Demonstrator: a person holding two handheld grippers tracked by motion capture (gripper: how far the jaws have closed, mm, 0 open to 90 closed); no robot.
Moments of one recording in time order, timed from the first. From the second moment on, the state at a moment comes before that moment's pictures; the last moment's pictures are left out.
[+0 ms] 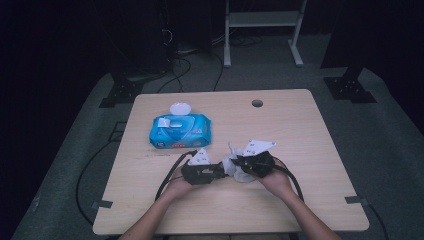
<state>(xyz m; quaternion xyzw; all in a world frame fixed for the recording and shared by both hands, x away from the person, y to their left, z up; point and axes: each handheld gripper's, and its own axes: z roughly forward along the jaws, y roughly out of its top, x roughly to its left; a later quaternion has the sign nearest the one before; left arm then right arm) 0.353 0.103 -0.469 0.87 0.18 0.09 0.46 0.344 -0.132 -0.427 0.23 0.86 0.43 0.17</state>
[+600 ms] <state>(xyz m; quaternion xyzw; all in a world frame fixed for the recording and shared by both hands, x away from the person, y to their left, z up) 0.355 0.102 -0.467 0.87 0.18 0.09 0.46 0.354 -0.143 -0.425 0.26 0.84 0.44 0.18</state>
